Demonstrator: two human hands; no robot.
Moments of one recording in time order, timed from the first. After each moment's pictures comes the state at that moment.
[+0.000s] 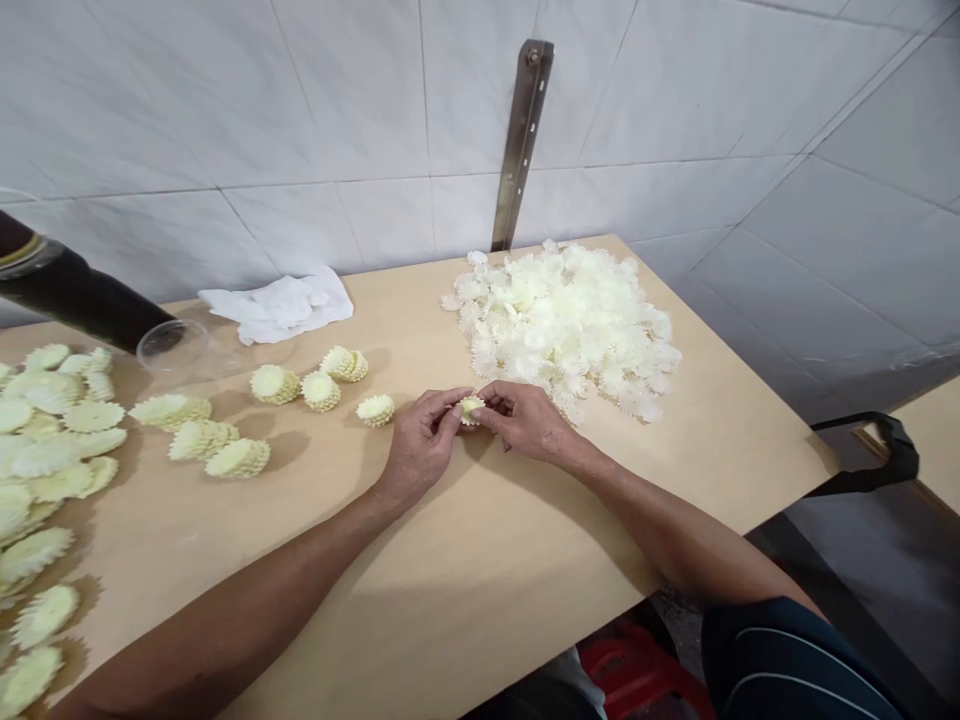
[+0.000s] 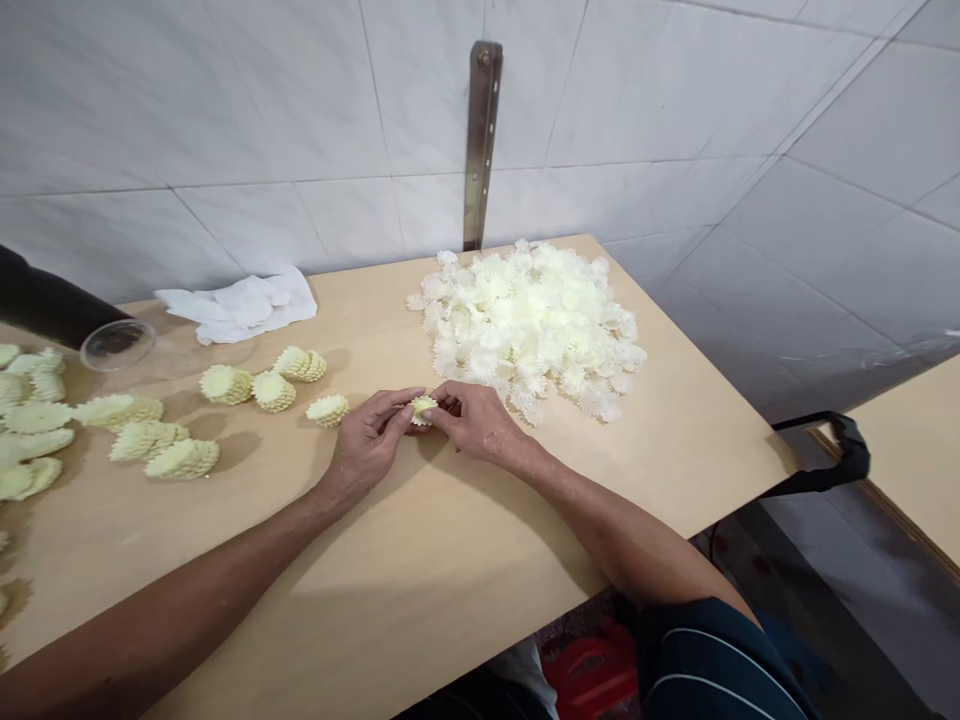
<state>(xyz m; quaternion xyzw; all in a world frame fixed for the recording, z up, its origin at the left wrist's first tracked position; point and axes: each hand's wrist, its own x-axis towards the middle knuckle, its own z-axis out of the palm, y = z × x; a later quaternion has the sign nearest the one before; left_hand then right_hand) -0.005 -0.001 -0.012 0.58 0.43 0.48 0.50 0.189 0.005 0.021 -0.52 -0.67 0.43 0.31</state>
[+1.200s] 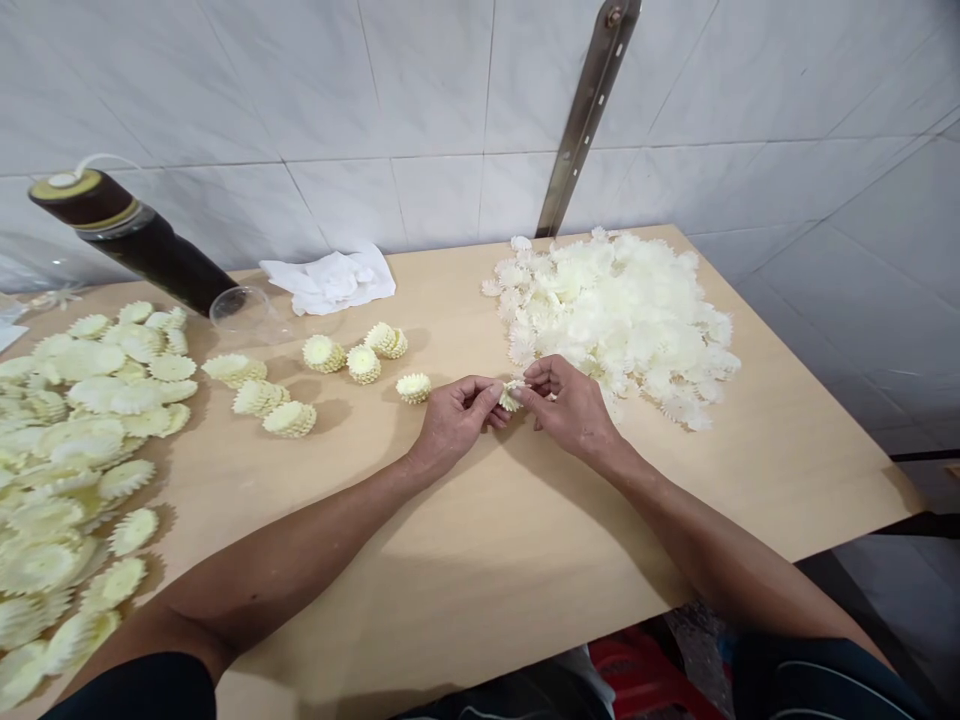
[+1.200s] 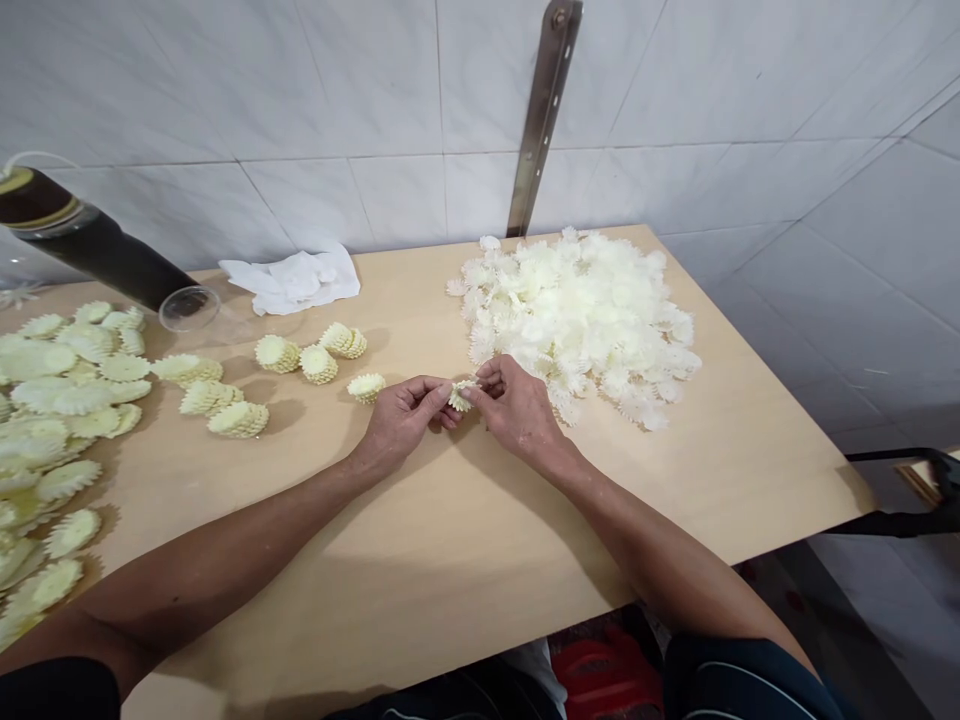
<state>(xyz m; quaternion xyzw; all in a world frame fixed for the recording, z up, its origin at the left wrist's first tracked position) -0.004 0.001 -0.001 0.51 0.43 0.47 0.59 0.191 0.004 0.013 -0.57 -0.65 0.34 0.38</state>
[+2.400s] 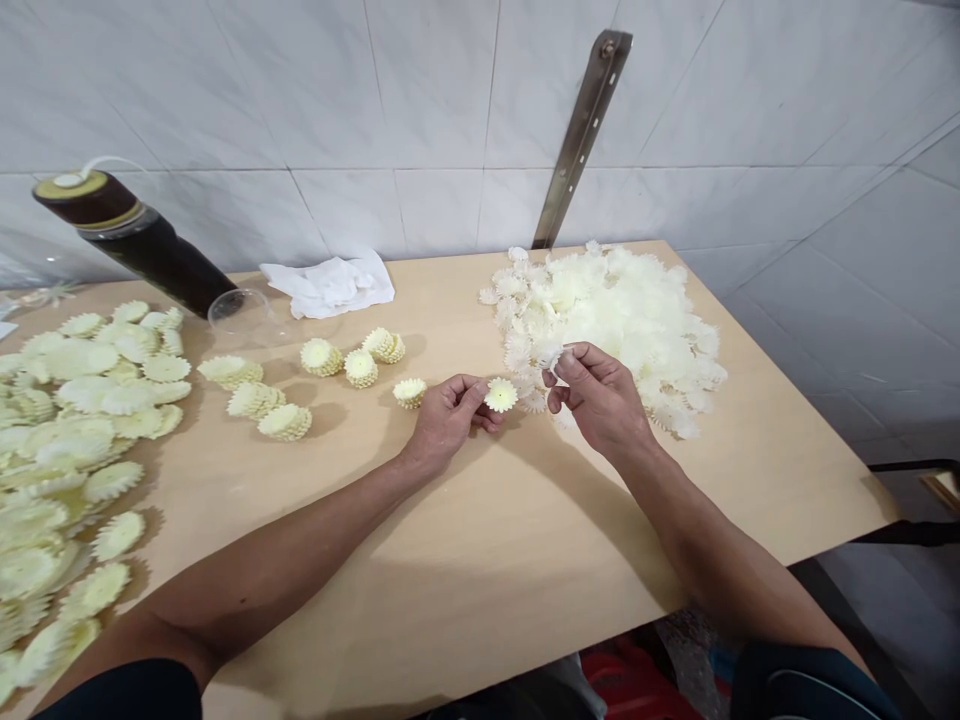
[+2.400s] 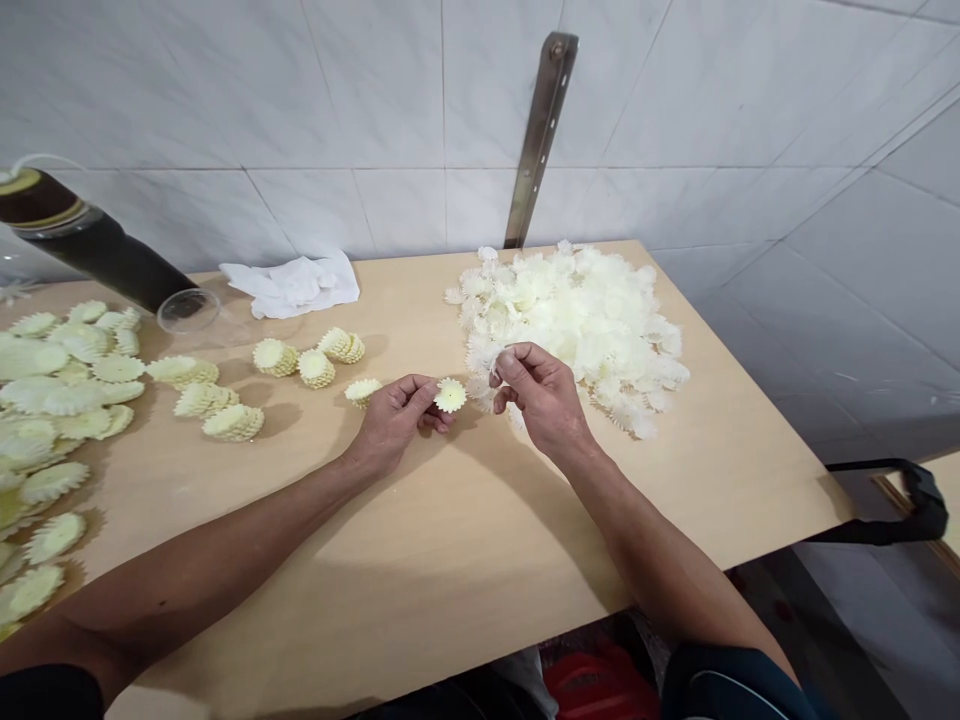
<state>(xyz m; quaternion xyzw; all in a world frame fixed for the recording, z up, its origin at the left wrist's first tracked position) -0.004 0.008 -0.005 0.43 0.42 0.48 0.63 0.205 0.011 0.045 -0.40 -0.48 0.56 0.55</state>
